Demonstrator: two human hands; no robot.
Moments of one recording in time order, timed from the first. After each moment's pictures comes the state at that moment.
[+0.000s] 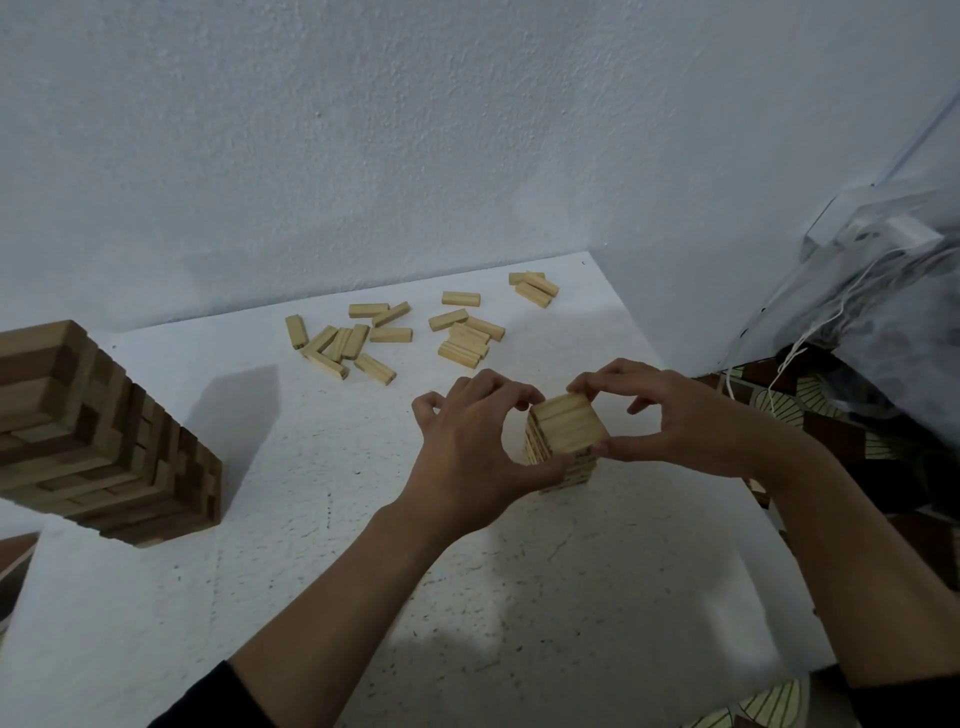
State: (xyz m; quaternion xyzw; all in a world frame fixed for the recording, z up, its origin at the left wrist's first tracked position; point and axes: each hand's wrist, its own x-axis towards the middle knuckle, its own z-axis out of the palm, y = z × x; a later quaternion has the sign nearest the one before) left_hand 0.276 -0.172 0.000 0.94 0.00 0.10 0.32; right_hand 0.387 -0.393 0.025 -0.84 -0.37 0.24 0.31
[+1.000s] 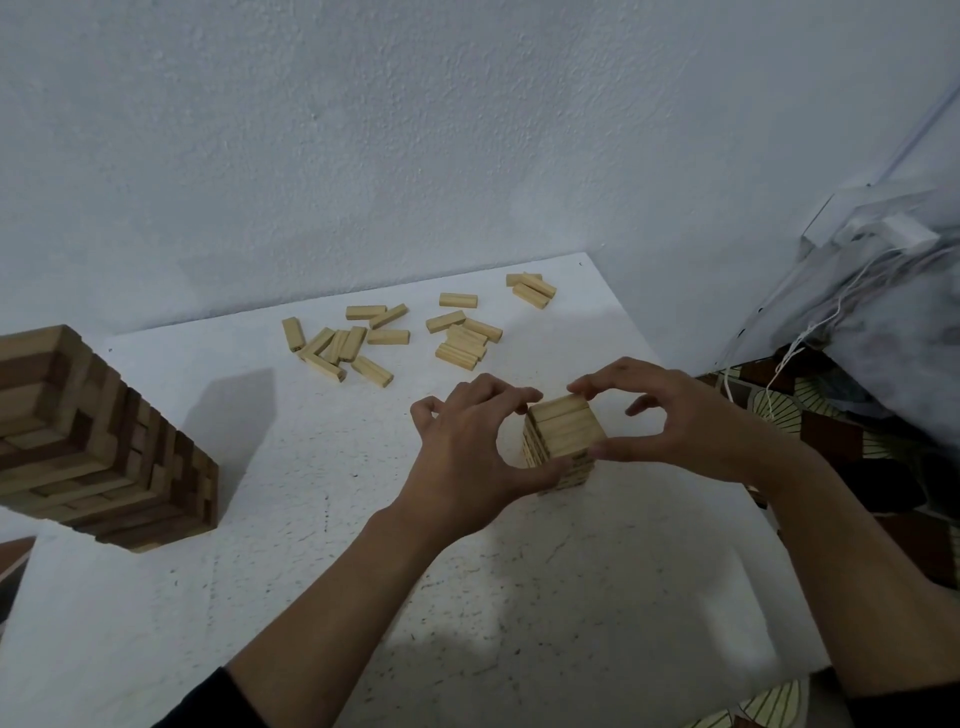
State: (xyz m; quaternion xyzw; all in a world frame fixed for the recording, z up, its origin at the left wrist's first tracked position) left_hand 0.274 -0.169 0.001 0.94 0.00 0.08 0.33; right_hand 0.382 -0.397 0.023 -0.84 -0.36 0.21 0.35
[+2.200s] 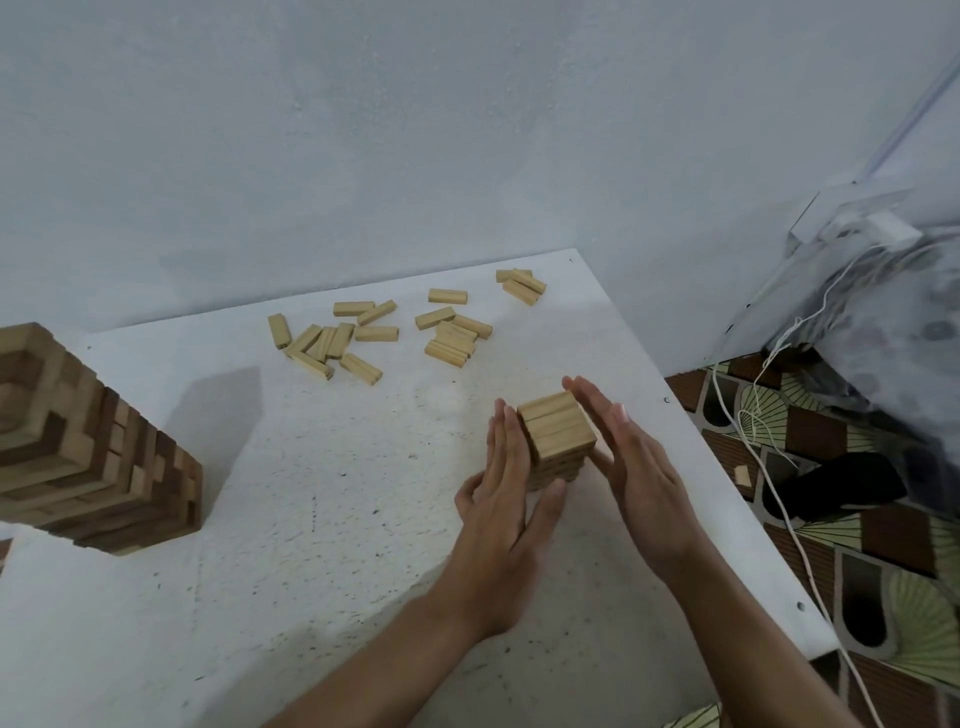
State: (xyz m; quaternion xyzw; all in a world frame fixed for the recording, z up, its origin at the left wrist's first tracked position) left_hand 0.228 -0.220 -0.019 0.87 0.00 -0.02 0.49; right_hand 0.307 -0.363 -0.023 -0.70 -0.15 0.14 0.68
